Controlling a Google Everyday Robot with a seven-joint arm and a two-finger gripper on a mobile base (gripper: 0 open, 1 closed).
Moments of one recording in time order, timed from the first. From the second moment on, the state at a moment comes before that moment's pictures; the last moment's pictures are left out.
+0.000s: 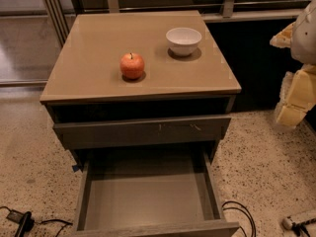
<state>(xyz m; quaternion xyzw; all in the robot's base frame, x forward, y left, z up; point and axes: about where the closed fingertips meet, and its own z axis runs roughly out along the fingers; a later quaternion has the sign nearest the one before) 0.438 -0.217 0.976 -0.60 0.78 -0.03 0.16</state>
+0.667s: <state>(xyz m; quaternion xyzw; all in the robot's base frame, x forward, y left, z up) 0.445 -0.213 0.980 -0.62 0.76 -0.04 0.17</state>
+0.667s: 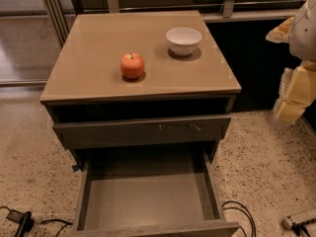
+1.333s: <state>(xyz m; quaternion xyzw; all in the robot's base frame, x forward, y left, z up) 0.501 -0.189 1.003 -0.69 0.69 -0.07 0.22</state>
